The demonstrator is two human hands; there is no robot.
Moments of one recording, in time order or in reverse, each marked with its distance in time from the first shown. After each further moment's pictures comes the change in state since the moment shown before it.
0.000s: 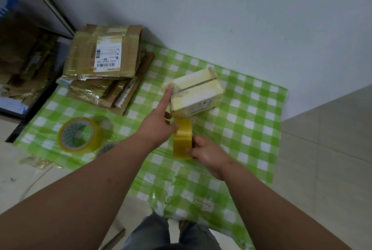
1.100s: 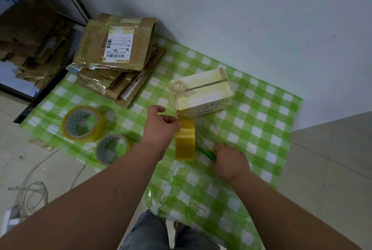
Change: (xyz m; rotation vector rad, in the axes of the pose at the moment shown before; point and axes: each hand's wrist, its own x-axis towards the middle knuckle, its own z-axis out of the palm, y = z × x) left_hand -0.005 -0.001 0.029 -0.607 0.310 -0.320; right_hand 0.021 0.045 -0.047 -1.122 0.173 -0.024
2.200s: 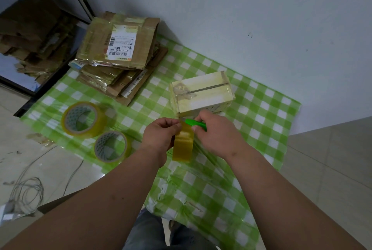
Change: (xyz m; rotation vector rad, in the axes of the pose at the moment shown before) left_hand -0.011 -0.014 0.007 -0.359 -0.055 -0.185; right_hand -0.012 -0.047 -0.087 0.304 0.236 -0.295
